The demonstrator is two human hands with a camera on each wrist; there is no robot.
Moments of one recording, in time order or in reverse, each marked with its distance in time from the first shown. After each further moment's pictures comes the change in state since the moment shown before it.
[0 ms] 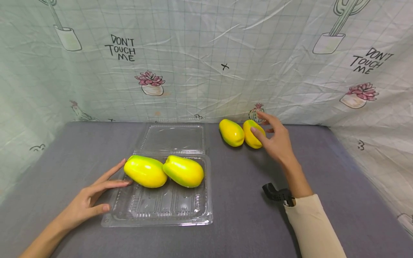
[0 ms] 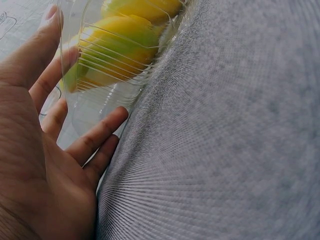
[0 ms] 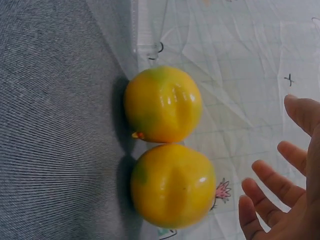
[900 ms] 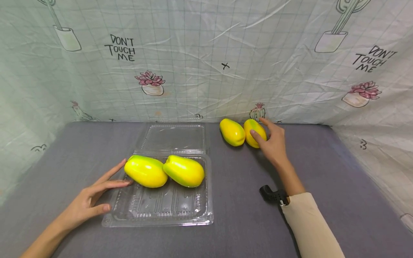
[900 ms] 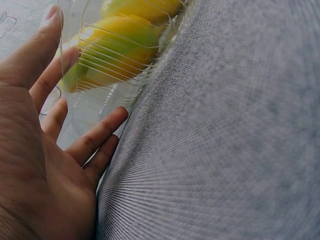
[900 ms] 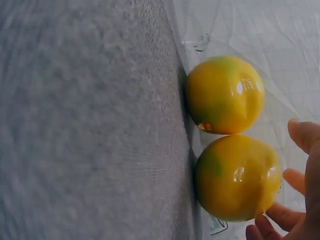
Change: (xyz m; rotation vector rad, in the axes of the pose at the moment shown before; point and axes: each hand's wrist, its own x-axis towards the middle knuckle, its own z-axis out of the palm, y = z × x) left_hand 0.002 0.002 -0.001 -0.001 -0.002 -0.014; right_hand -0.003 0.030 0.022 -0.043 0.004 0.126
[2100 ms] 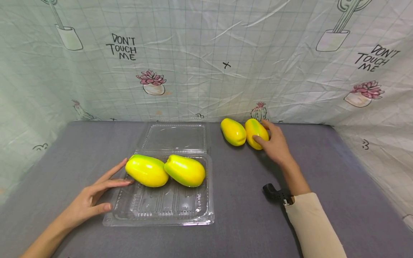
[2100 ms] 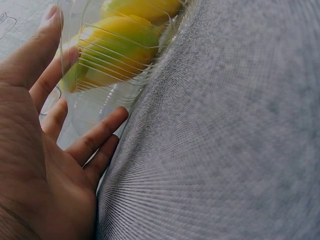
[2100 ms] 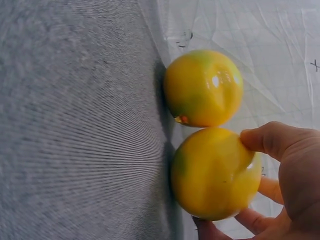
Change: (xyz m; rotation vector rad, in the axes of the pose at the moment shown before) left_hand 0.001 -0.001 0.000 -0.017 -0.003 0.022; right_hand 0.002 -0.006 -0.014 -0.033 -0.236 0.138
